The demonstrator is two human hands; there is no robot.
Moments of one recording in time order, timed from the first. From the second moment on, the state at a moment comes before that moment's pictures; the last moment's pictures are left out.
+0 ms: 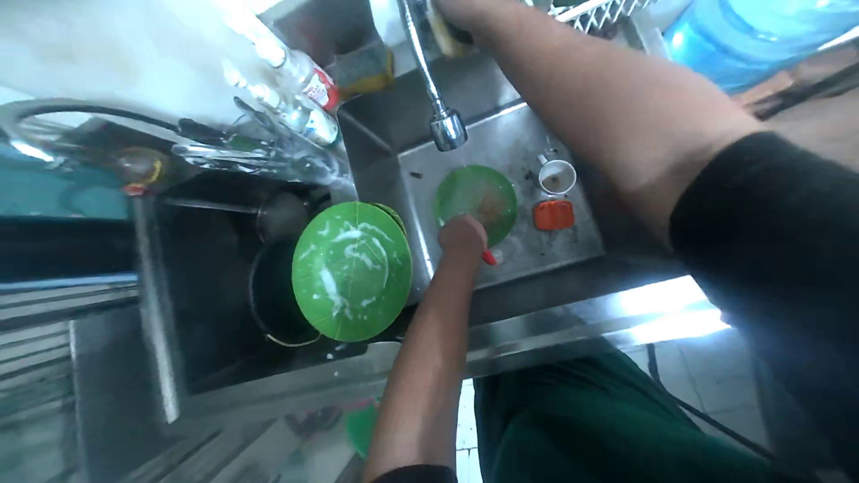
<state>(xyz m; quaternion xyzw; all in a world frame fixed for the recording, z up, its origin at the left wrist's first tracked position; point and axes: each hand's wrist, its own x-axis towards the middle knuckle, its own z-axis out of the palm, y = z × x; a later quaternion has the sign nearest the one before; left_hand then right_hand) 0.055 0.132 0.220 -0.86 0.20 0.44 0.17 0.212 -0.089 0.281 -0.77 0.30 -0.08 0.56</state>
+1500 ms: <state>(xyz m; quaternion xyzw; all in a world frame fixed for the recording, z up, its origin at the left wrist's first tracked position) 0.040 0.247 0.229 -0.75 0.54 0.29 -0.24 -0.087 0.063 0.214 -0.89 0.06 0.04 0.45</state>
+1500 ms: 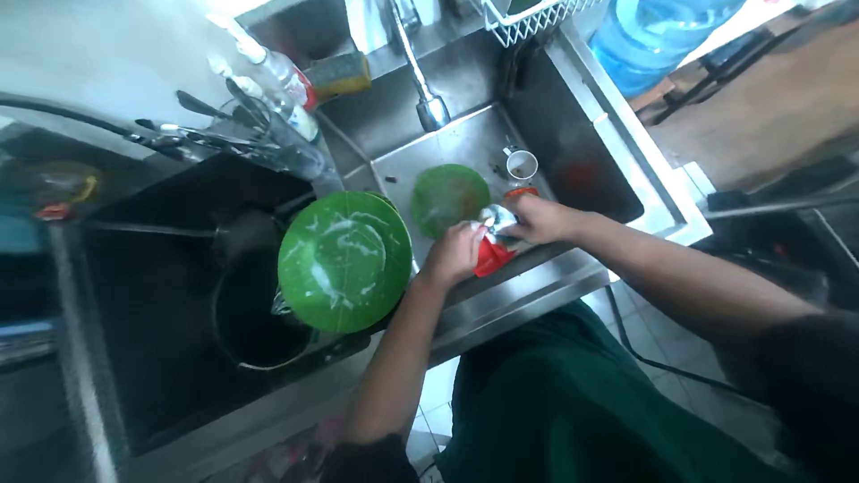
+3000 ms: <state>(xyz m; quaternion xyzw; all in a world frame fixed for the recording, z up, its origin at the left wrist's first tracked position) 0.051 0.255 0.245 -0.83 0.43 0.14 -0.33 -0.037 0.071 0.241 -0.87 0.14 0.03 0.47</state>
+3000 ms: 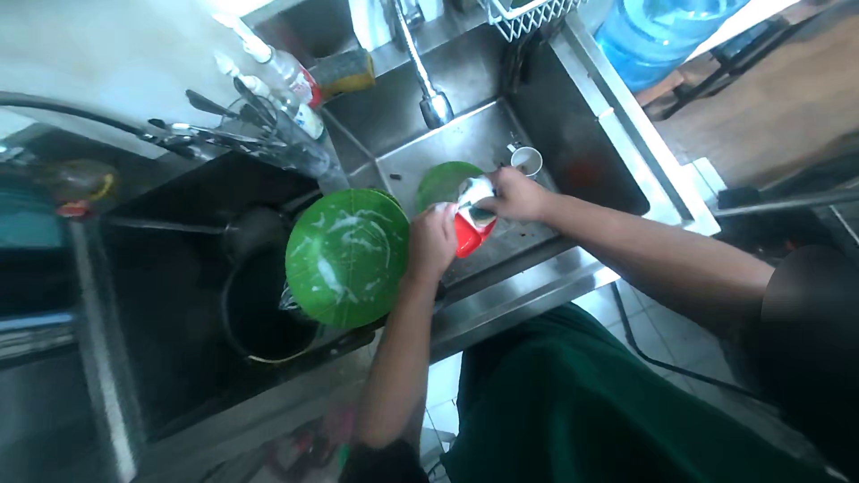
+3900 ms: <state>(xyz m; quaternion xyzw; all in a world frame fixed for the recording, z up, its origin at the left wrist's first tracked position) 0.042 0.238 0.279 -0.90 0.34 0.24 -0.16 -0.042 0.062 0.275 -0.90 0.16 0.07 0.39</state>
